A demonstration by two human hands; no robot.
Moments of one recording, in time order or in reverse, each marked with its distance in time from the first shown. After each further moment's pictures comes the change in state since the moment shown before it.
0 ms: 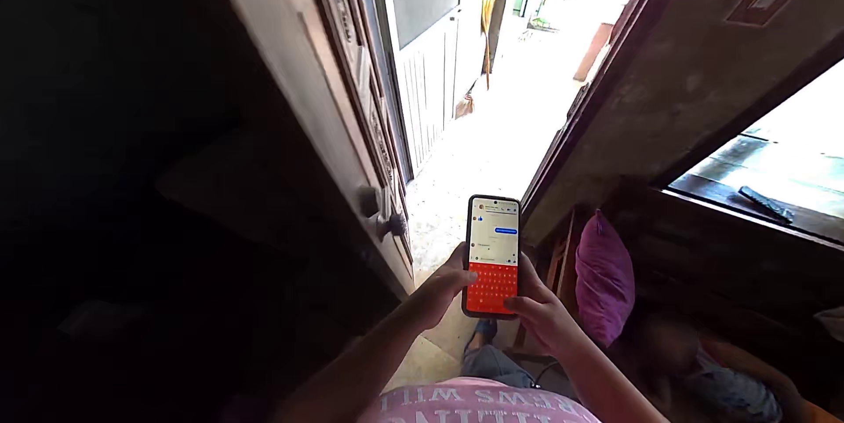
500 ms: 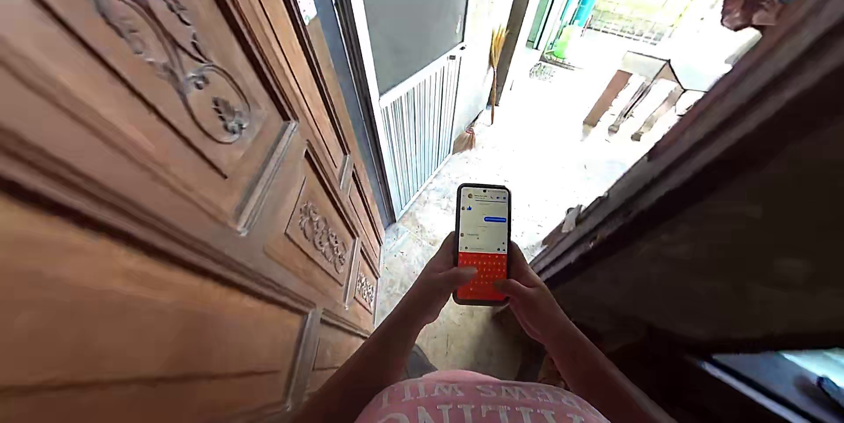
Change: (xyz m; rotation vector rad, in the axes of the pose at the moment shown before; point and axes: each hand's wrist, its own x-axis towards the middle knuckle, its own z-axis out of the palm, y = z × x) left_hand 0.364 0.078 -0.111 -0.025 0.260 0.159; right_hand 0.342 -0.139 -0.193 -0.124 -0.066 -0.030
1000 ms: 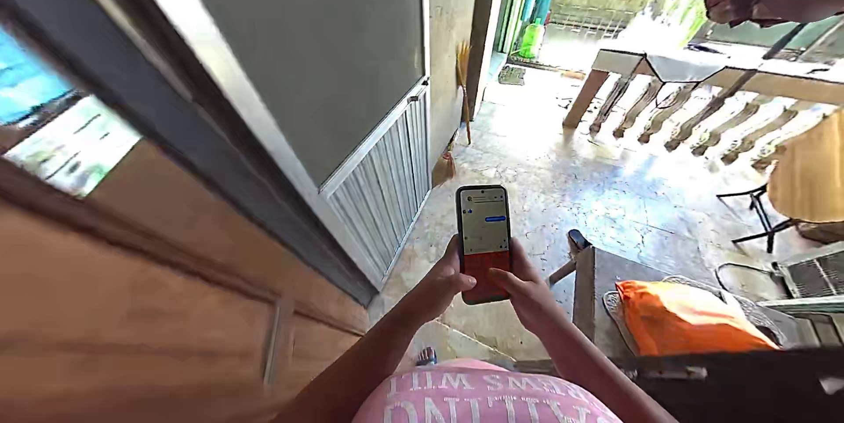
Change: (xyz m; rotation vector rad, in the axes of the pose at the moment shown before) left_hand 0.395 0.047 -0.124 0.107 -0.349 -0.013; right_hand 0.354 -0.042 -0.158 0.008 0.263 -0.099
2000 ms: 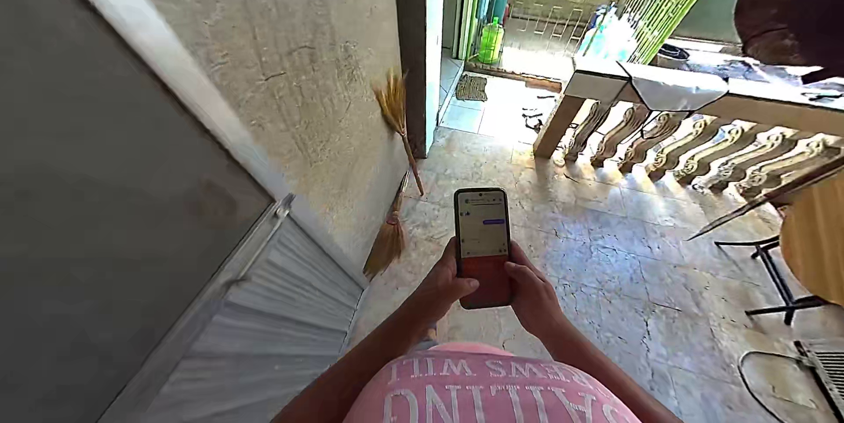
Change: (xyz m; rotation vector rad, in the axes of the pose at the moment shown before) left_hand 0.776 -0.083 -0.232 -0.046 -0.076 -0.067; right_hand 0.662 -0.076 -0.431 0.070 0.157 -0.012
